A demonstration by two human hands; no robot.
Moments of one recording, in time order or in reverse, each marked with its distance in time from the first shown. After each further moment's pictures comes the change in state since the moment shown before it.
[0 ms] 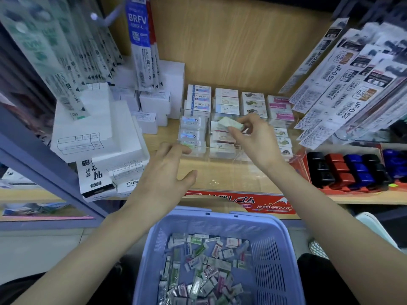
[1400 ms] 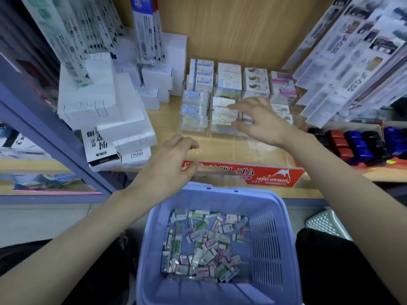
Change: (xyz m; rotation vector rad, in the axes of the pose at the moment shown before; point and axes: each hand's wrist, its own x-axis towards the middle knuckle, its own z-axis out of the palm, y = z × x) left_hand -0.028 -0.012 0.016 0.029 -0.092 0.129; right_hand -0.012 0.002 -0.027 -0.306 -0.482 -0.227
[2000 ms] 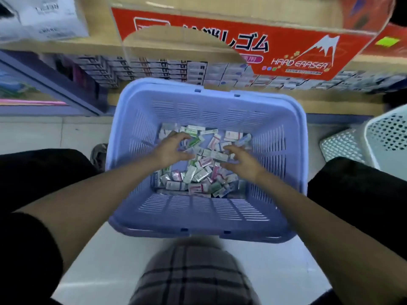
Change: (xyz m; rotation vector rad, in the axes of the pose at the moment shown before) left_hand -0.072 -0.119 0.242 -0.245 -0.622 -0.489; right_hand -0.178 0.061 0.283 0.615 -0.525 0.521
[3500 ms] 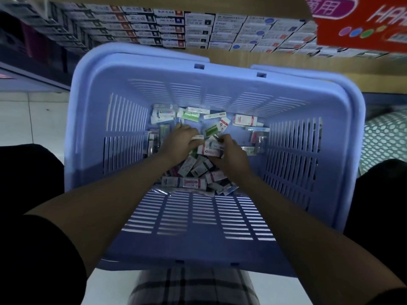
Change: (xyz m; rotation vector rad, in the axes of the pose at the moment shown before) left_hand 0.071 -0.042 0.055 0.201 0.069 0.117; right_hand 0.076 0.036 0.068 -0.140 0.202 0.008
